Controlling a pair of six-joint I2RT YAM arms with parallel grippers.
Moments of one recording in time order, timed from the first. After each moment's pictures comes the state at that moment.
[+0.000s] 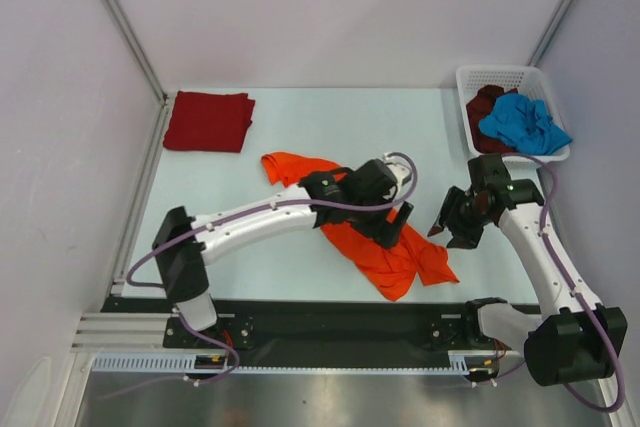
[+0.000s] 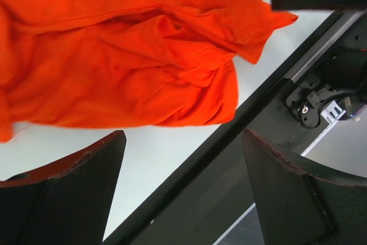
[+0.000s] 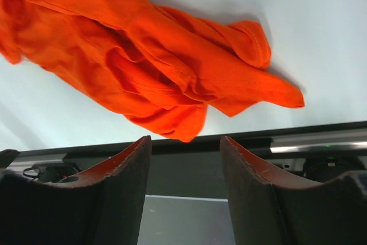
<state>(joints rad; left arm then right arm) -1.08 1.69 1.54 -0.75 0.01 -0.40 0.12 1.10 0.99 -1.11 -0.20 0.61</state>
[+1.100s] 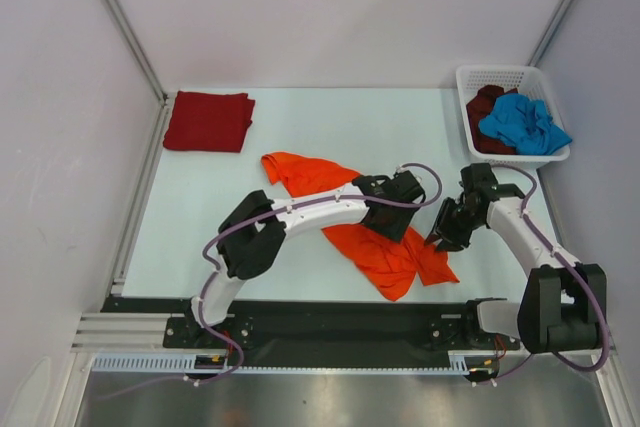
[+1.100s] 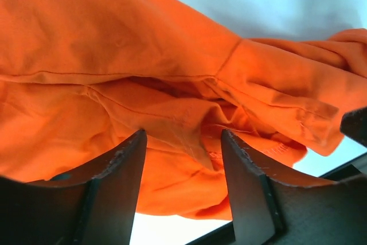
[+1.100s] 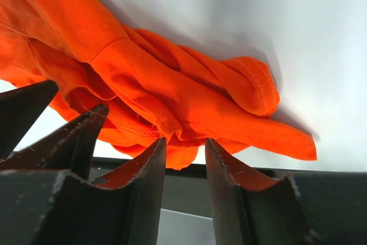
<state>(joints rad) -1.08 2.14 1.75 -0.73 -0.12 -0.50 0.07 1.25 0.80 -0.88 -0.29 0.54</state>
